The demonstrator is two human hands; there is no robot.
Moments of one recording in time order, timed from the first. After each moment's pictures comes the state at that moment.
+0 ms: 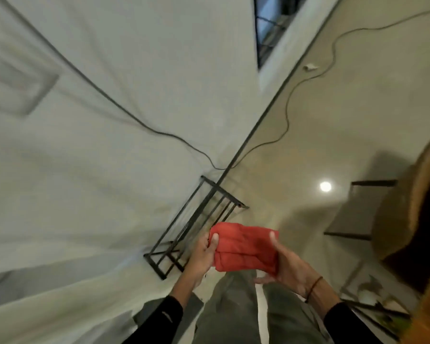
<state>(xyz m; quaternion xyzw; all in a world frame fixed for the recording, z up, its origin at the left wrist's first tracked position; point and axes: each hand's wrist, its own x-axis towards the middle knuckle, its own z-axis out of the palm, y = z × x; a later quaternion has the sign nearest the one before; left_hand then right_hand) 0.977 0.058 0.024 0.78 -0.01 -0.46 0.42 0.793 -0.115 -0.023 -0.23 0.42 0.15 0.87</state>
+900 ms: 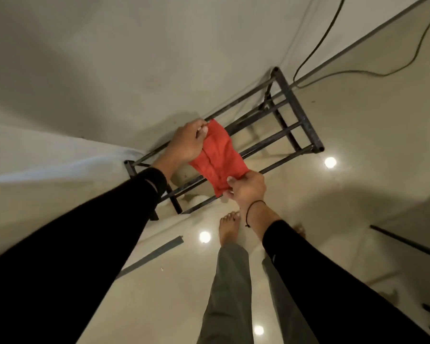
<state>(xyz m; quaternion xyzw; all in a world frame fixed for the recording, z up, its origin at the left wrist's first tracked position) 1.206 0.230 -0.317 0.91 -0.13 -0.33 0.23 1.043 0.119 -0.351 -0.53 0.57 0.19 0.61</state>
